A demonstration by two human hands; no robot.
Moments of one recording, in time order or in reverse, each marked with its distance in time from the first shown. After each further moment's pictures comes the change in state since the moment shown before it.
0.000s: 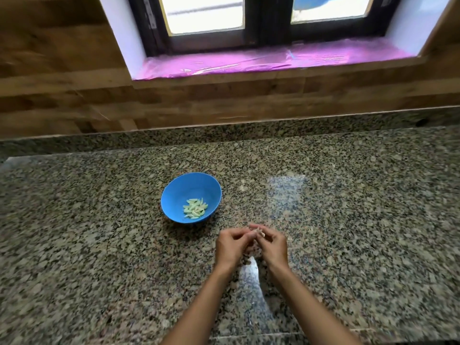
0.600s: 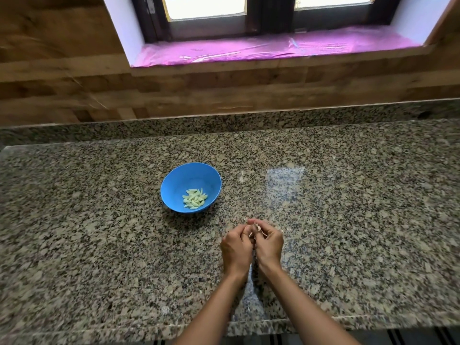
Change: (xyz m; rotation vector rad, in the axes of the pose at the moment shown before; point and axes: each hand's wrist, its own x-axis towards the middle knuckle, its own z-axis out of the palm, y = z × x) left_hand -0.018 -0.022 0.021 0.479 0.296 0.242; right_hand -0.015 0.008 0.013 -0.104 0.156 -0.085
